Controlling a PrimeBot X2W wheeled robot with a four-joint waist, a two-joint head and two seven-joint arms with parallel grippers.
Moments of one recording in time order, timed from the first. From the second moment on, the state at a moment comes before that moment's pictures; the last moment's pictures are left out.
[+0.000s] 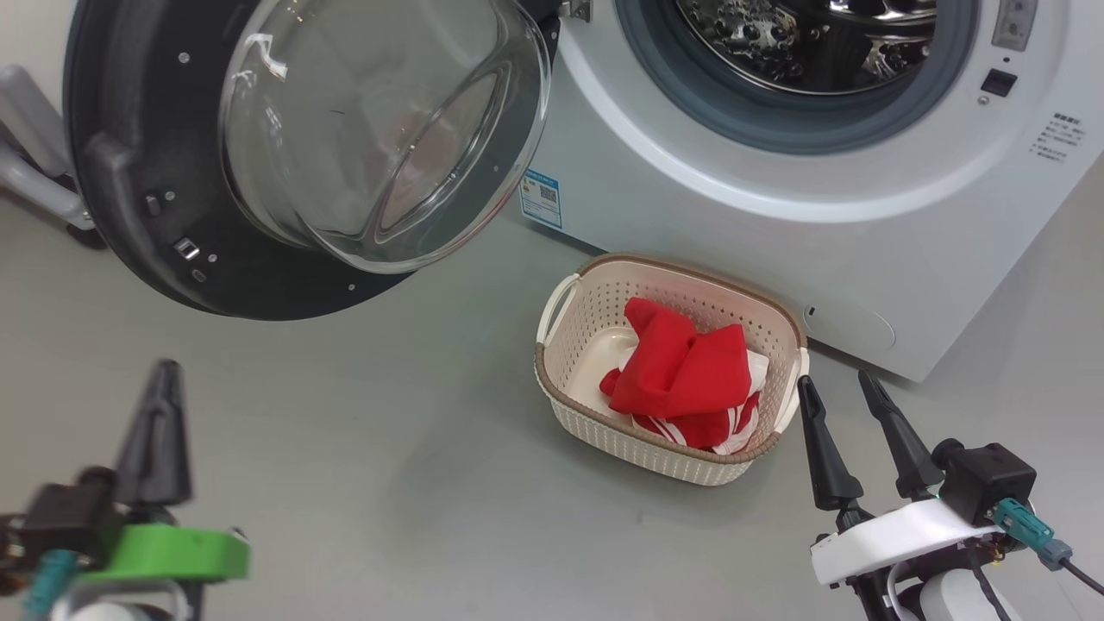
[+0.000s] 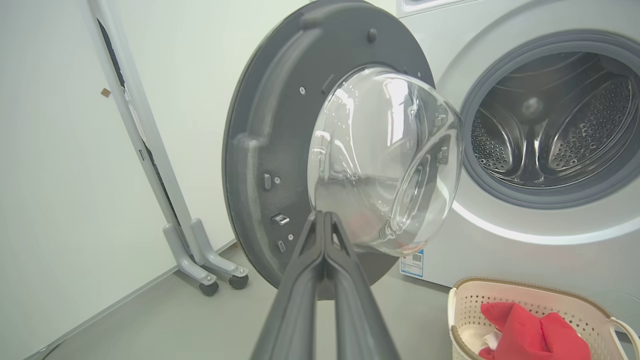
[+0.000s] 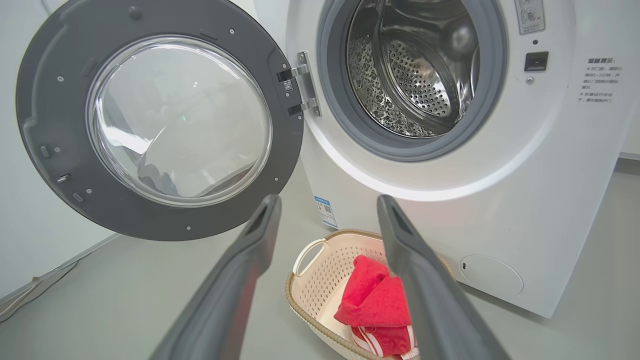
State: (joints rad) left arm 0.00 0.11 -0.02 0.05 -0.25 0.00 -0.25; right arm 0.01 -0.13 0.25 0.12 0.46 0.12 -0.25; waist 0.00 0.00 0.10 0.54
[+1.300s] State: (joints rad) left arm -0.63 0.39 0.76 0.46 -0.97 0.11 0.18; right arm -0.08 -0.19 0.29 0.06 0.44 0.12 -0.21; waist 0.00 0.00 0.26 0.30
